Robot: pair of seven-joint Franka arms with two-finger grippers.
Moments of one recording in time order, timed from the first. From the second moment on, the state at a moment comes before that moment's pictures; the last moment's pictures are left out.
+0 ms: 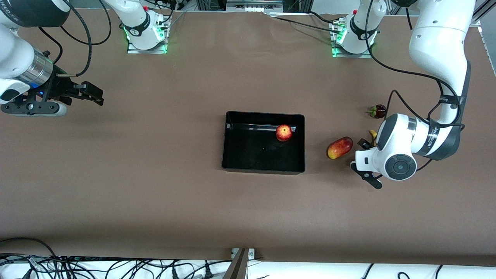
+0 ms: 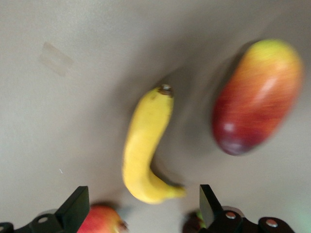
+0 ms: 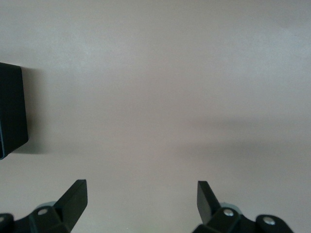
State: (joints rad) left arm 0.04 0.71 -0.20 -1.49 0.35 1.79 0.48; right arm -0.01 0.04 0.13 -1.66 0.00 1.64 0.12
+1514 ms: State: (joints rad) left arm 0.01 0.62 -0.36 -1.36 0.21 1.67 0.58; right arm -0.01 0.04 0.13 -1.66 0.00 1.65 0.12
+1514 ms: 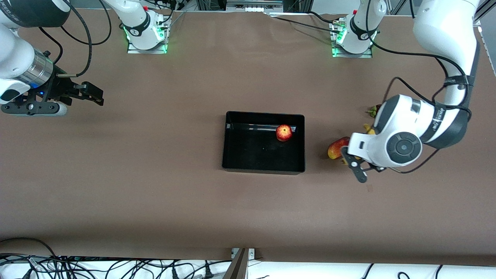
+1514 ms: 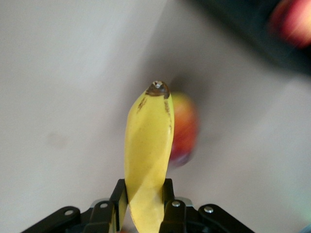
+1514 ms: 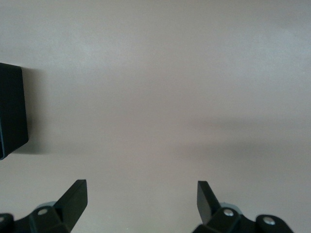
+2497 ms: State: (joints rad) left arm -0.40 0.87 -0.34 -1.25 -0.02 2.06 -0.39; right arm -0.01 0.04 0.13 -1.66 0.00 1.65 0.12
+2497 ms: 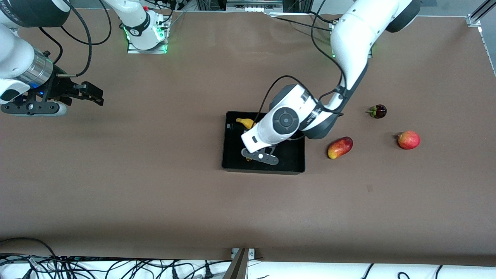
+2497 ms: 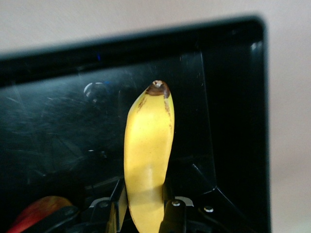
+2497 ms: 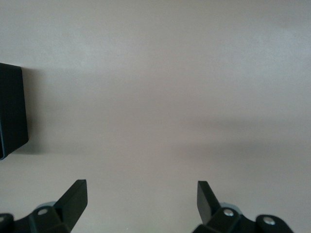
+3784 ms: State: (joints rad) left arm -0.10 0.58 -0.31 -1.15 0.01 1.50 -0.36; right arm -0.01 0.04 0.13 -1.66 0.00 1.65 0.12
